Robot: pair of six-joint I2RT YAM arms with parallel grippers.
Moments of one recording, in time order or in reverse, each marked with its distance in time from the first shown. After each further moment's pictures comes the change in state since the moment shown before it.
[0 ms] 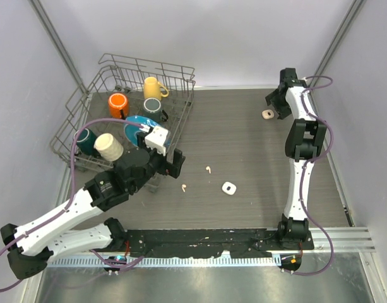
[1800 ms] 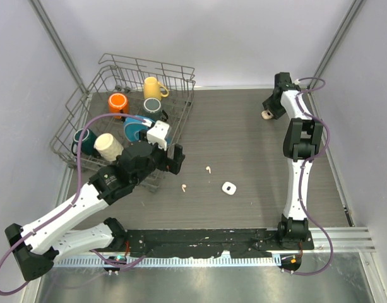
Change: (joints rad) left arm 0.116 0.066 0.008 -0.012 0.122 -0.027; right arm 0.027 0.031 -0.069 0.117 -0.006 -0.059
